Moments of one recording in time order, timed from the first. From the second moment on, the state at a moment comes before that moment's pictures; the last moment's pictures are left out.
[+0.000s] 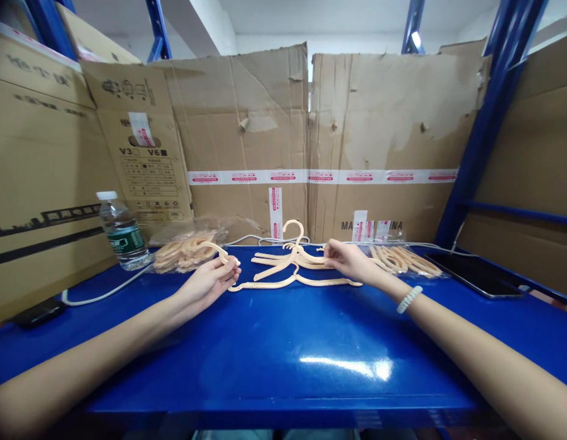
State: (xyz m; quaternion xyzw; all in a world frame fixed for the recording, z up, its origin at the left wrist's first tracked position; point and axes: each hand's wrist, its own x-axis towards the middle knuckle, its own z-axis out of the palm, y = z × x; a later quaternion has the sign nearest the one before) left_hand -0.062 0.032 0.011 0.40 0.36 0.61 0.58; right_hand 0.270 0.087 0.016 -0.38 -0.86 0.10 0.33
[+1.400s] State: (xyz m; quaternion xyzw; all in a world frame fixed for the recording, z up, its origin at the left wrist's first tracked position) left_hand -0.059 0.024 0.009 0.45 0.35 0.56 0.60; right_hand 0.252 0.055 0.034 -0.32 -0.89 0.07 0.31
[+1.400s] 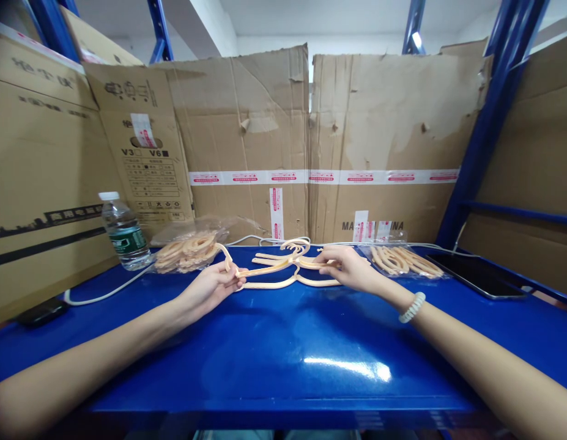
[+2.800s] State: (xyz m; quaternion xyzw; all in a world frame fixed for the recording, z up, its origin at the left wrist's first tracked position) left_hand -0.039 -0.023 -0.005 0.95 0.23 0.22 -0.07; right_hand 0.243 0.037 0.037 -0.38 -0.90 0.16 0.11
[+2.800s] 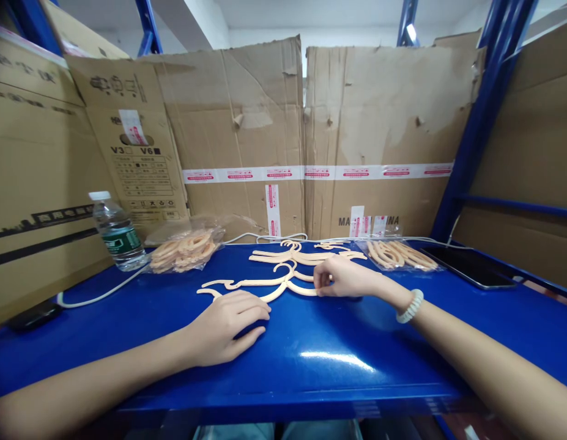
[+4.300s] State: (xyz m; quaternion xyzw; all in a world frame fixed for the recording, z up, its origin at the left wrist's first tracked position) left_hand -0.064 0.024 -0.007 0.90 0.39 0.20 -0.05; right_hand 0.259 0.052 0.037 -0.45 -0.89 0.04 0.04
